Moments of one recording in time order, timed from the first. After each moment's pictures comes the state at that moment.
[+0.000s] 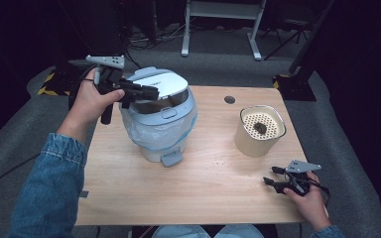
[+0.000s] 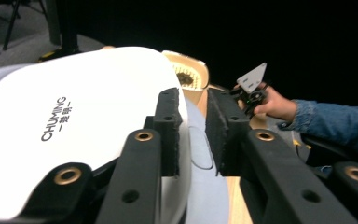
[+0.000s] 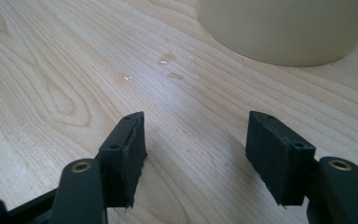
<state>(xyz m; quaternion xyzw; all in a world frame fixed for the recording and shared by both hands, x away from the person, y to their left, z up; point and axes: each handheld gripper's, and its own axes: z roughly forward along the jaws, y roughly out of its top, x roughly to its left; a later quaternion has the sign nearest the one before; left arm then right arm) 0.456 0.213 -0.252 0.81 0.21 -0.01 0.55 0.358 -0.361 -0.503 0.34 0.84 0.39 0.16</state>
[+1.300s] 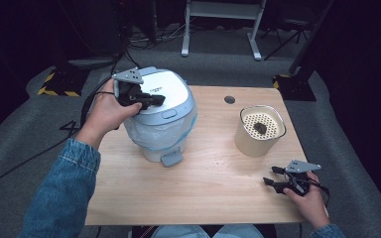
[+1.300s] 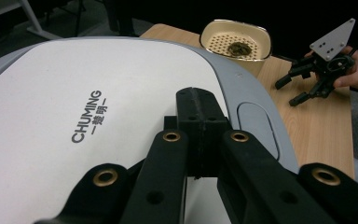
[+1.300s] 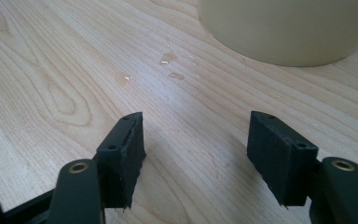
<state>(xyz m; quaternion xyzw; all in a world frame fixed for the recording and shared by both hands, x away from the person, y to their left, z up) 0.446 0.185 -0.273 0.84 0.23 0.11 0.48 0.359 -0.360 -0.503 0.34 0.84 0.39 0.16</state>
